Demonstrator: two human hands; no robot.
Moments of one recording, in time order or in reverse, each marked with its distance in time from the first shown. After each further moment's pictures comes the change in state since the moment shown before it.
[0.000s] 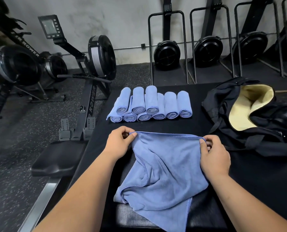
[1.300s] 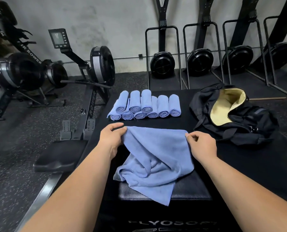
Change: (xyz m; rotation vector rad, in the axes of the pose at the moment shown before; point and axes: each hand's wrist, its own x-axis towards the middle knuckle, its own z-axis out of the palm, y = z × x) left_hand -0.064 0.064 -0.023 -0.664 0.196 -0.408; right_hand -0.008 -0.014 -0.049 -0.028 -0.187 -0.008
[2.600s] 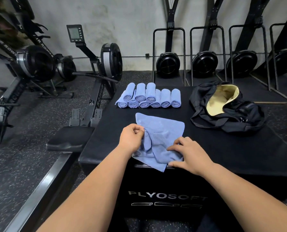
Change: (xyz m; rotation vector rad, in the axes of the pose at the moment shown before) left_hand -0.120 -0.034 0.005 0.478 -0.077 0.253; right_hand -0.104 0.027 -0.030 -0.430 -0.366 -0.854
